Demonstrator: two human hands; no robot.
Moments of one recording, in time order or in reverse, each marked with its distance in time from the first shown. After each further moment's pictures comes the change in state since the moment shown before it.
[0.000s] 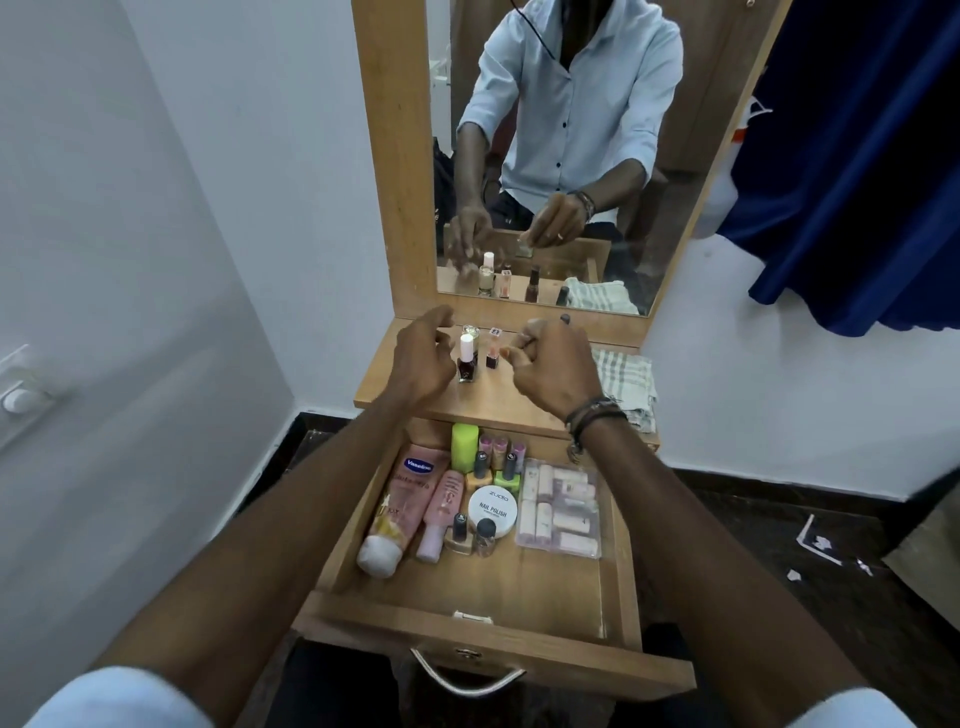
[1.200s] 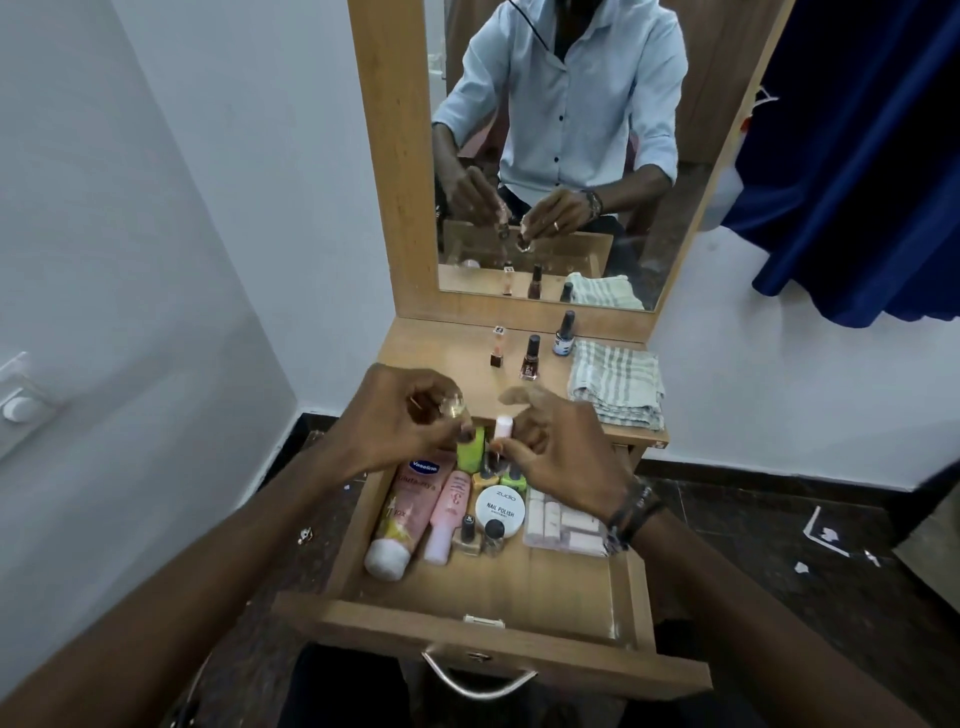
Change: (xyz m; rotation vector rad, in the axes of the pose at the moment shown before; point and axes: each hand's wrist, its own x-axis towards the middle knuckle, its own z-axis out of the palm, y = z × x) left_hand -0.069 0.004 -0.061 -0.080 -0.283 0.255; right_hand -0.080 0.011 -0.004 0.147 -0.243 -0.118
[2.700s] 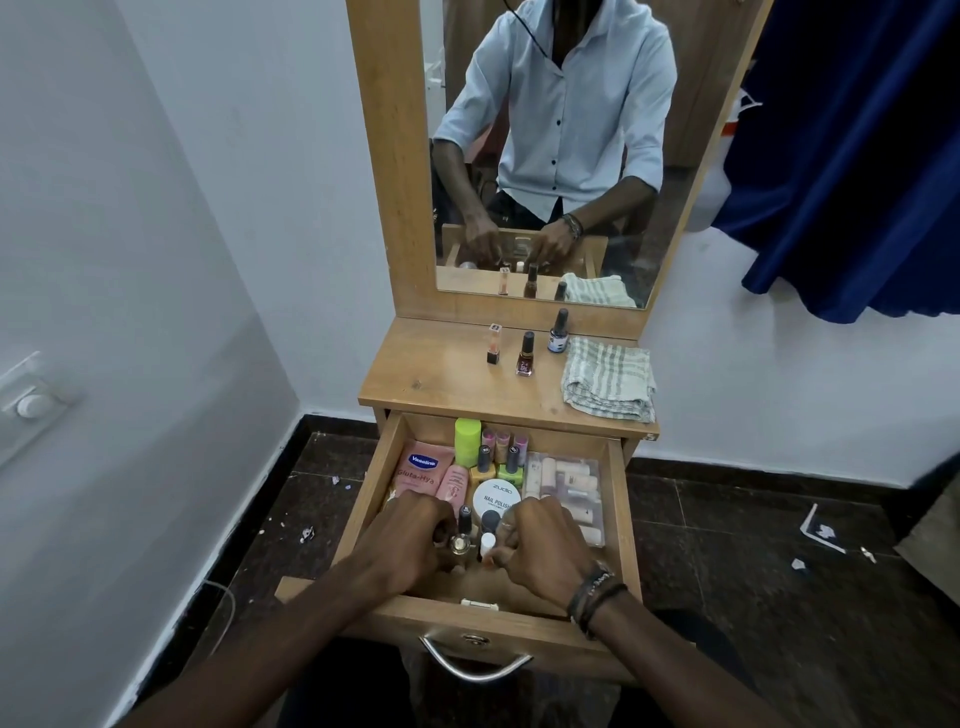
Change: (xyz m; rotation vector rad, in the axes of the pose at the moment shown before) left_hand -0.083 -0.023 0.075 0.462 -0.364 -0.334; right_hand -0.061 0.035 0.072 -0.303 -0.197 0.202
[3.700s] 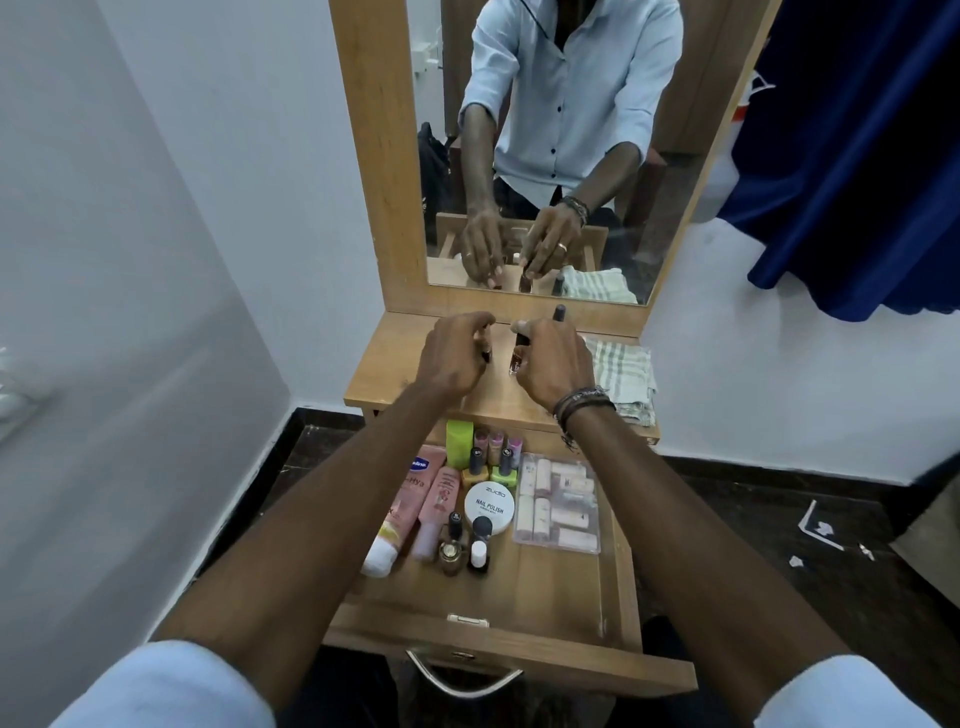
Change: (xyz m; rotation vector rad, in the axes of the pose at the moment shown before) left_hand 0.163 0.046 -0.081 -0.276 0.510 0.038; right_hand 0.124 -0.019 -0.119 -0.066 0.386 0.018
